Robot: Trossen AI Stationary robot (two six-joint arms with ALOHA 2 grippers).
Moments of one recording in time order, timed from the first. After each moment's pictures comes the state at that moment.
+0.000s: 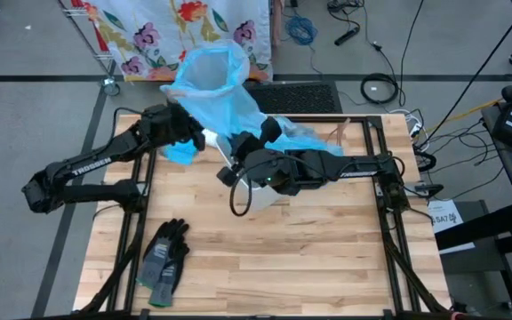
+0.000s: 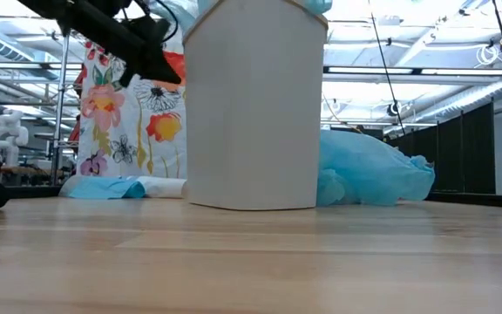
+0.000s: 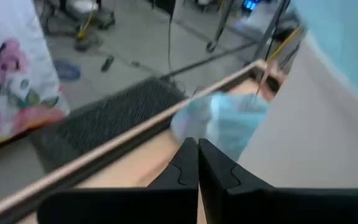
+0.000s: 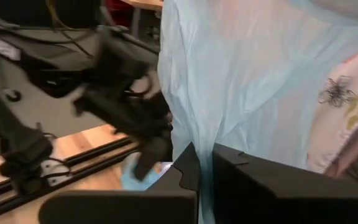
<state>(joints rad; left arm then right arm) 0.62 0.93 0.73 -0.12 0.00 -0.23 0.17 2.03 2.35 -0.65 0.93 0.12</state>
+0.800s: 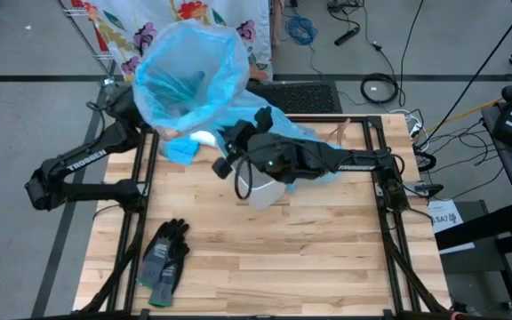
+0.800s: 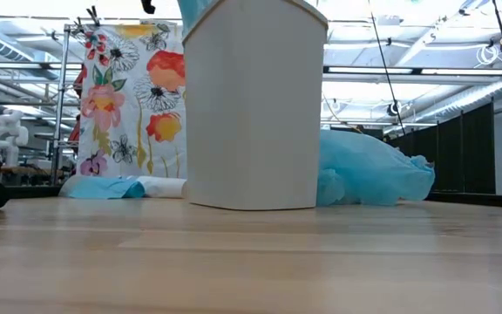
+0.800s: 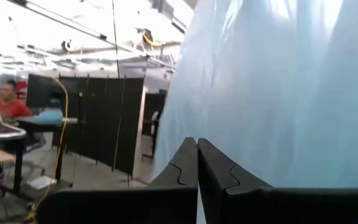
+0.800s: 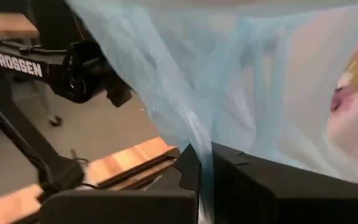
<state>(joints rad) 0.63 0.98 0.95 0.41 0.10 -0.12 0.11 2.03 2.35 -0.52 0.76 0.13</state>
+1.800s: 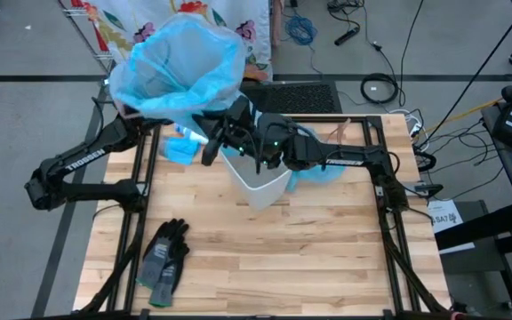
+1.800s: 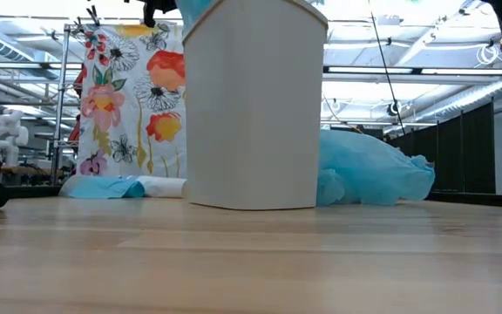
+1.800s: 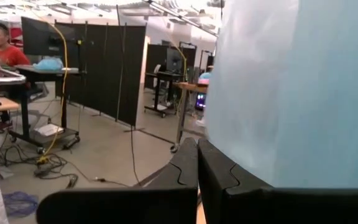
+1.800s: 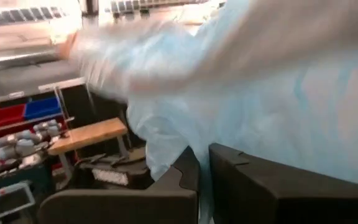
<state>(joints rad) 0.63 0.98 0.99 0.16 0.11 -0.13 0.03 2.08 2.31 0.00 0.45 0.18</state>
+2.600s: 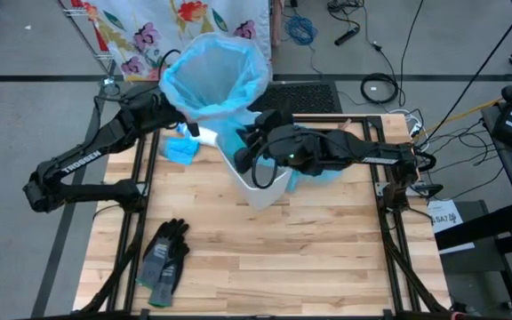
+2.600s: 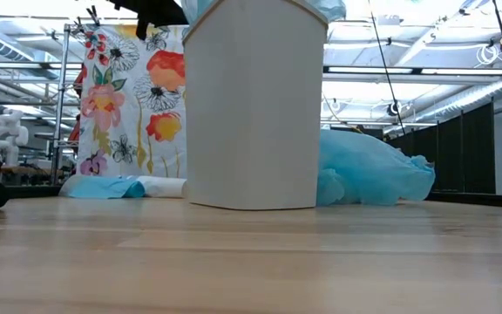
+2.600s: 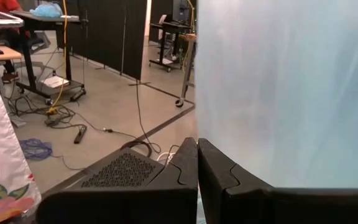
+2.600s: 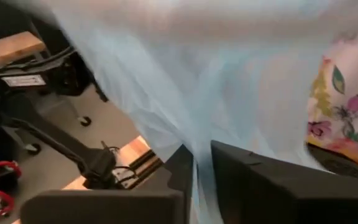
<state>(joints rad) 0.63 0.95 0.99 -0.09 0.11 -0.12 0.11 1.89 2.31 -0.79 0.70 0.52</state>
